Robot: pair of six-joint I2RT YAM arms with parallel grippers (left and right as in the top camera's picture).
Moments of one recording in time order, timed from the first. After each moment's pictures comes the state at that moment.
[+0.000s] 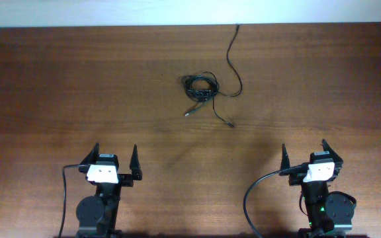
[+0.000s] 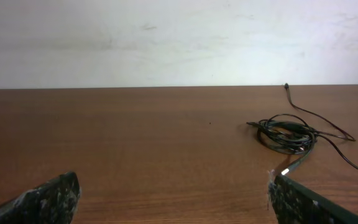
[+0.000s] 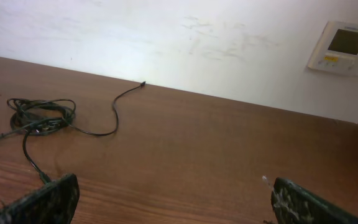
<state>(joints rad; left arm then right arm) -0.02 0.01 0.01 -0.08 0.02 0.01 -0.02 0.01 0.01 -0.07 -0.07 -0.16</state>
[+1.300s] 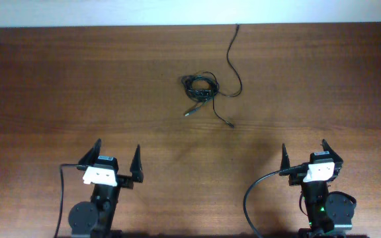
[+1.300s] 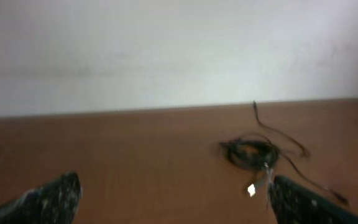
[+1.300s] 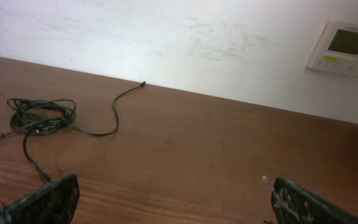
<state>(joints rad) -0.02 0.01 0.14 -0.15 0.13 0.00 -0.02 0.01 0.01 -0.07 -0.07 -0.16</state>
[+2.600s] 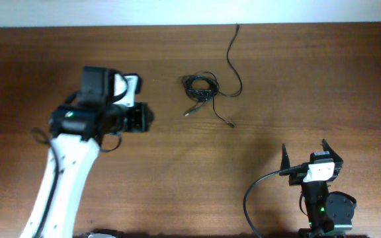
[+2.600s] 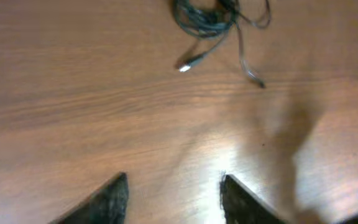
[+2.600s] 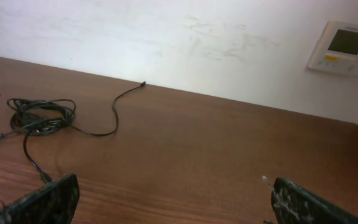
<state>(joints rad) -0.14 1.37 1.30 -1.02 0.30 -0.12 -0.02 0.01 0.01 -0.07 -0.07 -0.16</state>
